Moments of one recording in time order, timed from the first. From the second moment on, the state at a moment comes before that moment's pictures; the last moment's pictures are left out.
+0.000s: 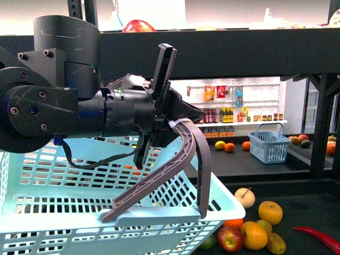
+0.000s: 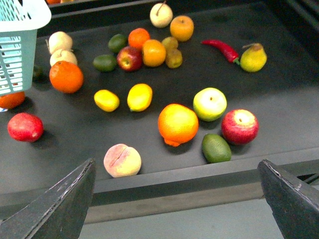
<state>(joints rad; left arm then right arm) -0.36 1.89 1.33 0.50 0.68 -1.07 -0.09 0.49 0.13 -0.07 0.01 0.11</state>
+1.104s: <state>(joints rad) -0.36 1.89 1.33 0.50 0.68 -1.07 0.04 2.45 1.45 -0.01 0.10 0.09</state>
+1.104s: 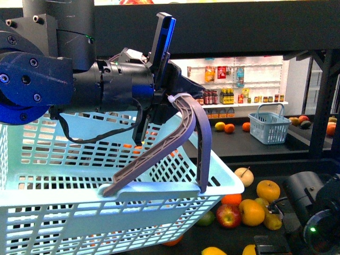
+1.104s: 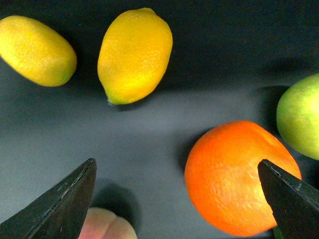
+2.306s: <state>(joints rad) -0.36 1.89 1.33 0.50 0.68 -1.07 0.11 2.98 2.29 -0.41 0.20 0.27</state>
